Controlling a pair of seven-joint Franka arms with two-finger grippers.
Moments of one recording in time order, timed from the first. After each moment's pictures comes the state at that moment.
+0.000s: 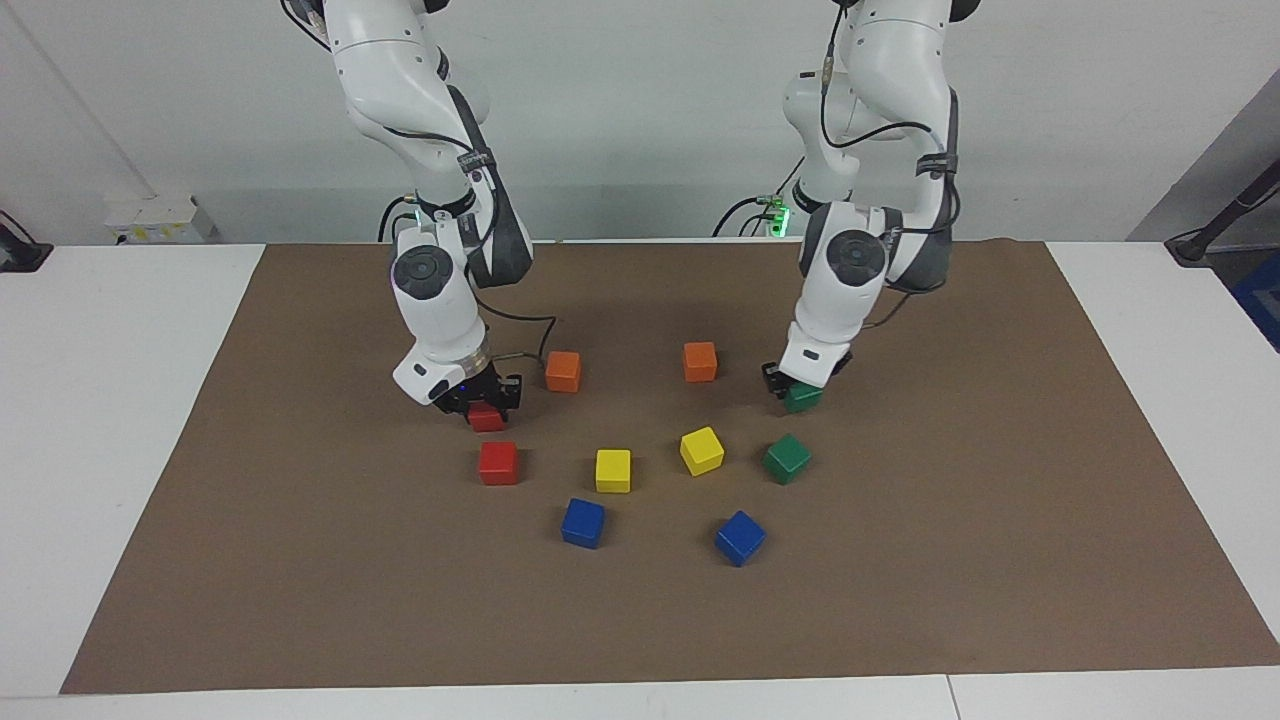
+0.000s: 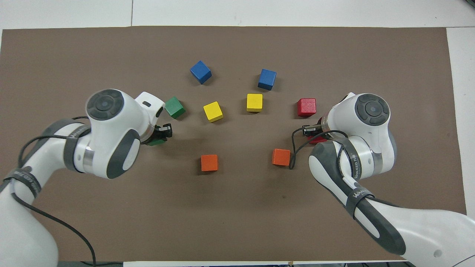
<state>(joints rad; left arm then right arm) -0.26 0.18 -0.05 -2.05 0.01 2.15 -0.46 0.17 0.24 0.06 -2.12 0.02 2.34 0.20</state>
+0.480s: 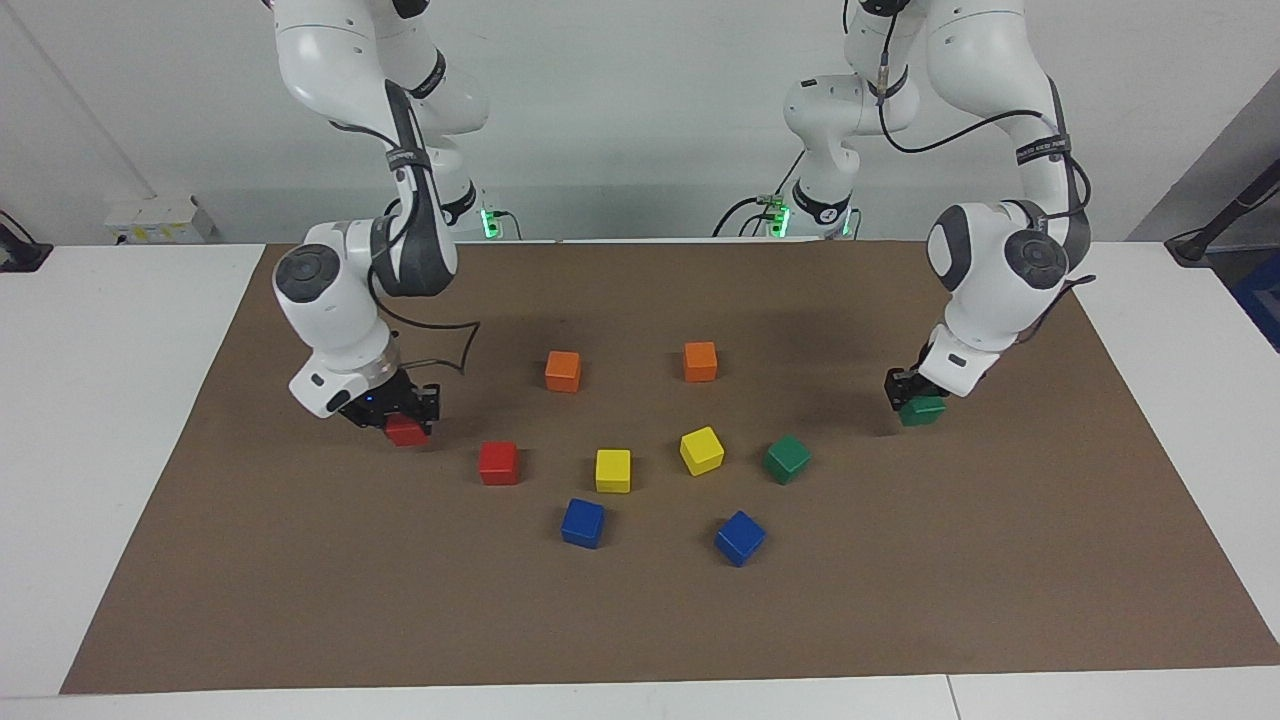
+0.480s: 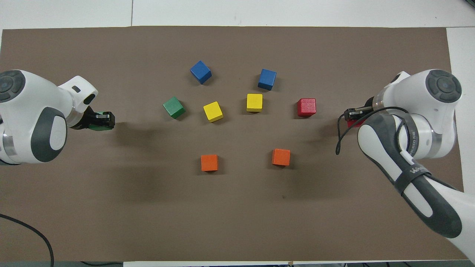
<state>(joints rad) 0.01 0.20 -0.04 -2.01 0.01 2.17 -0.03 -0.06 0.23 0.05 -2.03 0.02 2.28 -0.07</state>
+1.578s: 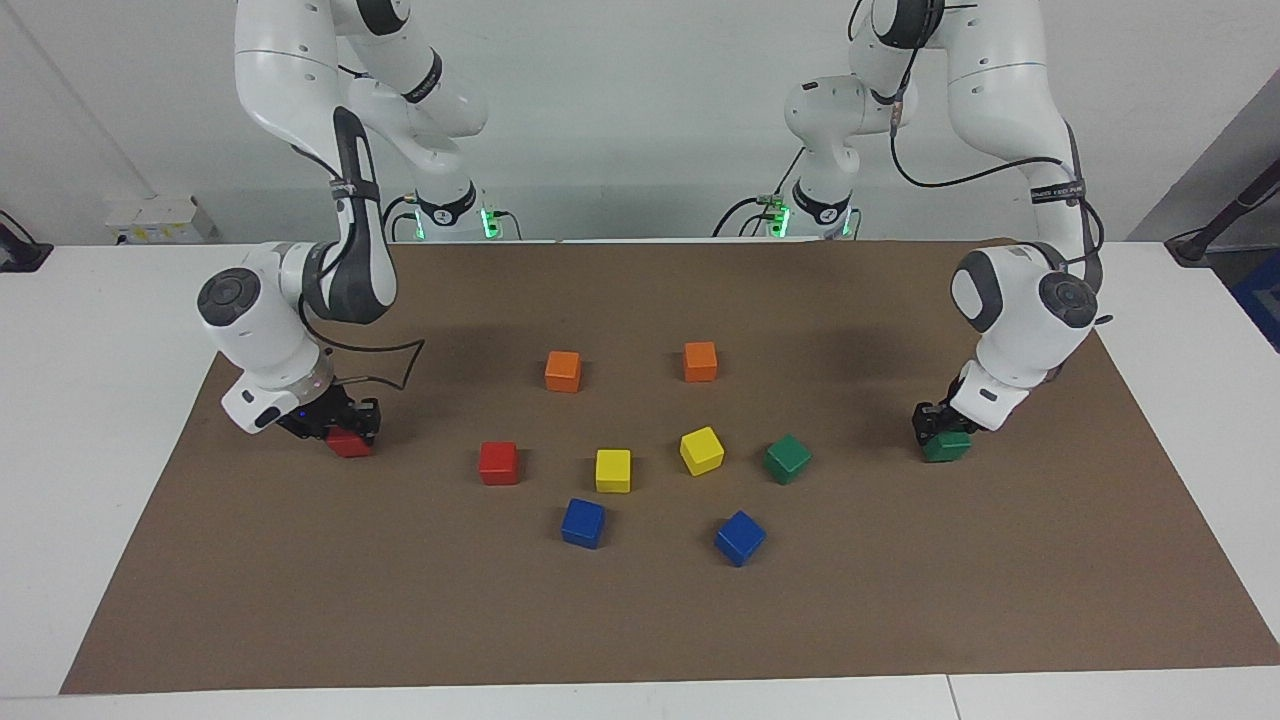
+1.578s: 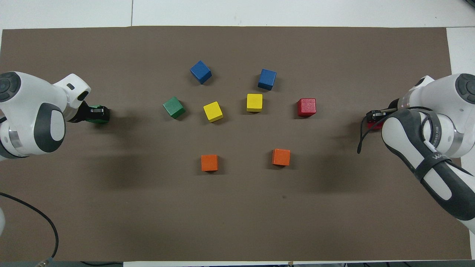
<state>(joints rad) 0.06 0.33 -0.05 -1.96 -0.02 2.30 0.04 -0.17 0.30 0.05 -2.03 0.02 2.33 -0.17</state>
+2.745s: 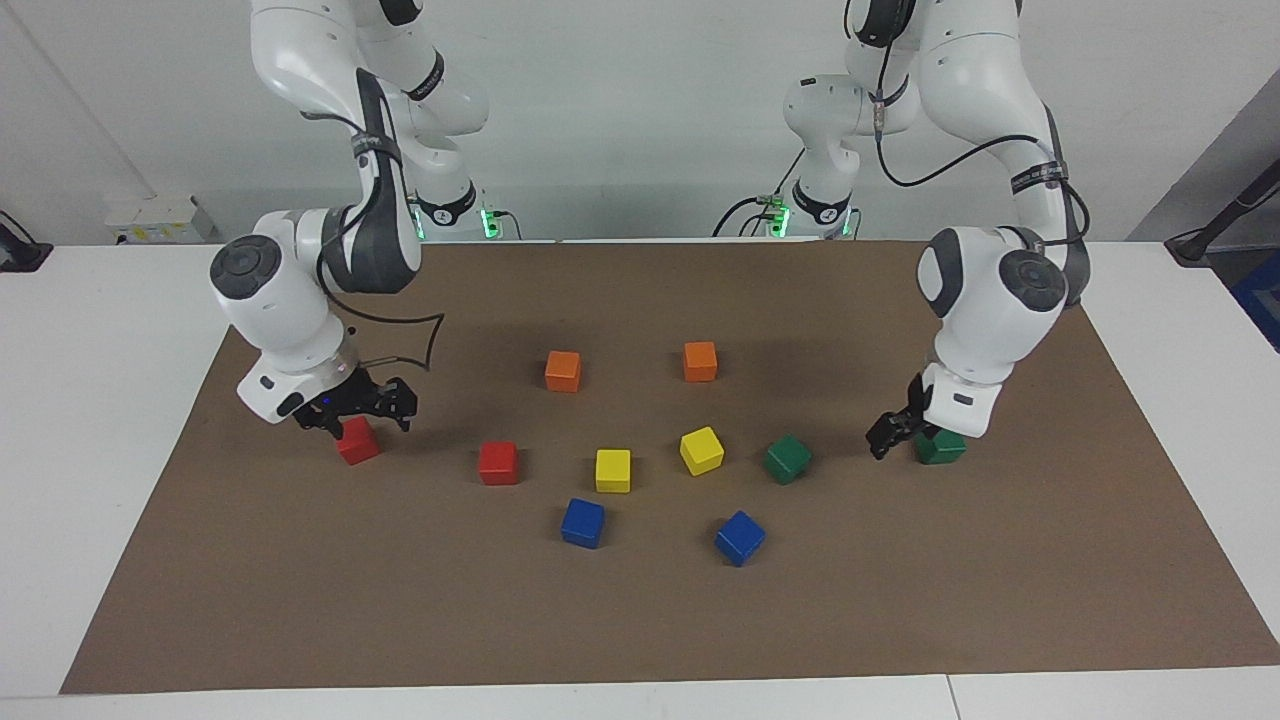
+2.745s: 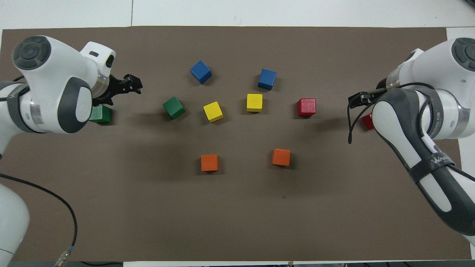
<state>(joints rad) -0.14 0.36 -0.07 -1.72 -0.02 2.12 -0.50 -0.01 0.25 0.06 -1.76 0.02 2.00 -0.04</state>
